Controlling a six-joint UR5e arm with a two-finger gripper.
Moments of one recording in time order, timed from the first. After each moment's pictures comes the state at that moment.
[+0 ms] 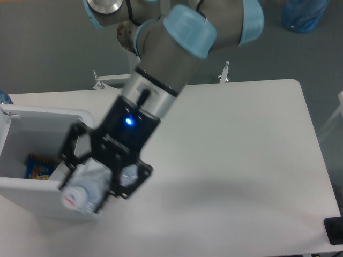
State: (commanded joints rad) arm 2.32 -1.92 -1.18 -0.87 0.59 0.33
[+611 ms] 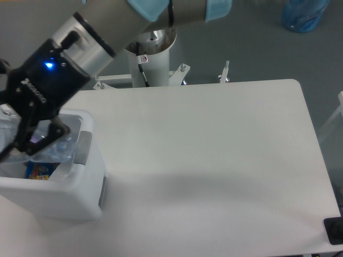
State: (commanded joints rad) arm 2.21 -1.90 -1.22 -0.85 0.53 0.35
